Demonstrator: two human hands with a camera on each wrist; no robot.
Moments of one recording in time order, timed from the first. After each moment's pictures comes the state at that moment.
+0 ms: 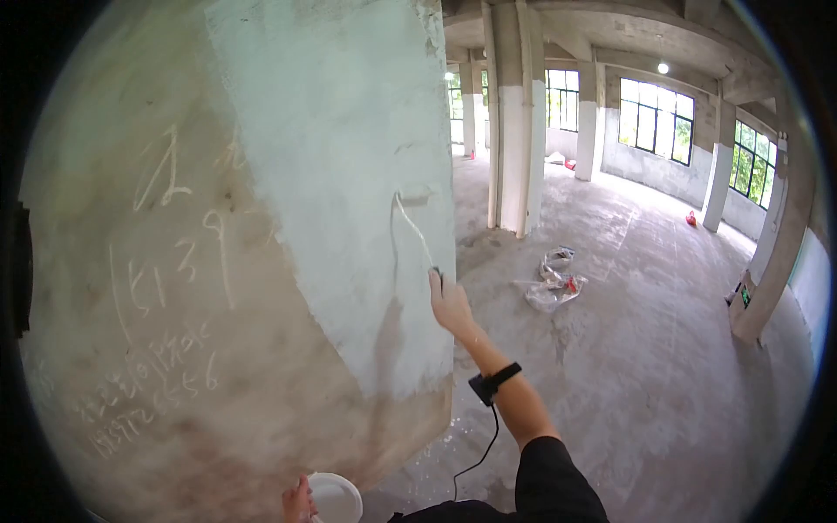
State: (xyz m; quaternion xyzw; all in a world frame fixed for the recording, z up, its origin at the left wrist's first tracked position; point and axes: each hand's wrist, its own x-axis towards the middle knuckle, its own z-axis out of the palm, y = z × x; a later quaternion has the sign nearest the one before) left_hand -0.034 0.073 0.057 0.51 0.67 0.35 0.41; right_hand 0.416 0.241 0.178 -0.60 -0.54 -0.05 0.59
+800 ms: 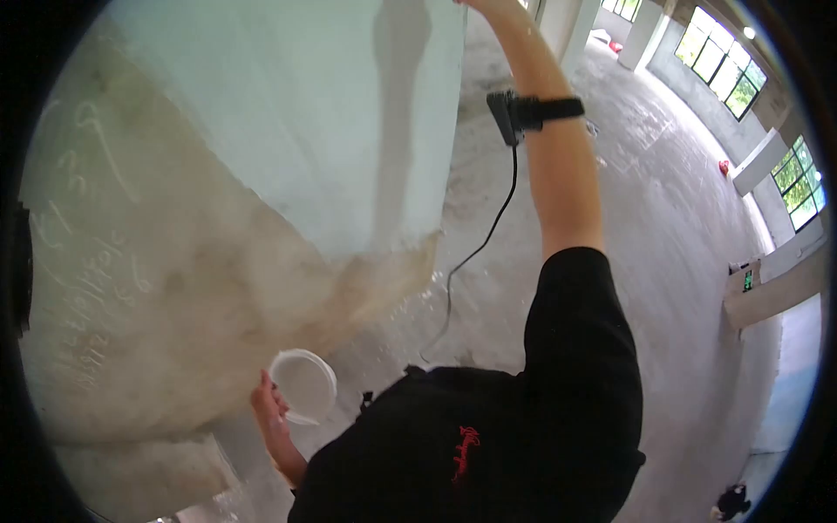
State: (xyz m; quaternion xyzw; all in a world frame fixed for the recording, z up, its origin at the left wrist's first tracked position) left_hand 0.041 0.053 0.033 0.24 0.72 0.46 0.46; right_hand 0.549 0.334 0.393 -0.59 -0.58 0.07 0.55
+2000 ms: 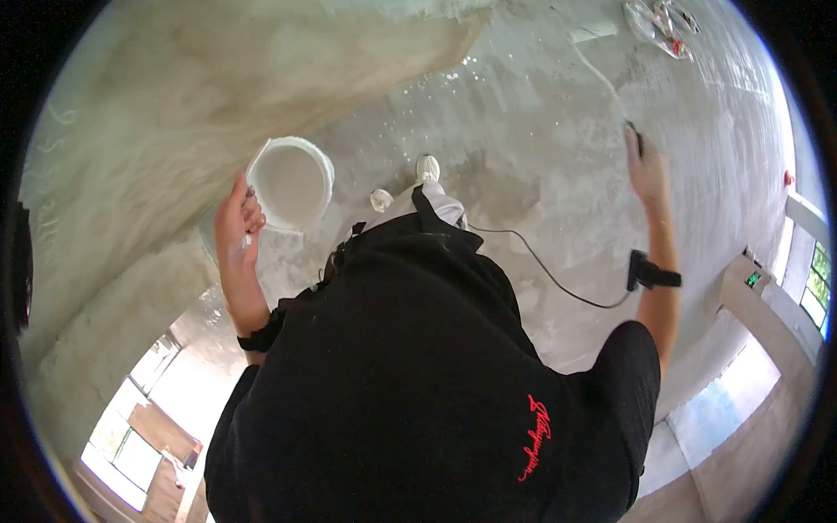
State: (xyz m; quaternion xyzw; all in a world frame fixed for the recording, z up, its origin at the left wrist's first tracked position) left_hand 0.059 0.052 0.058 0.20 0.70 0.39 0.56; right_hand 0.657 0.010 0.001 -0.79 -0.58 0.12 0.16
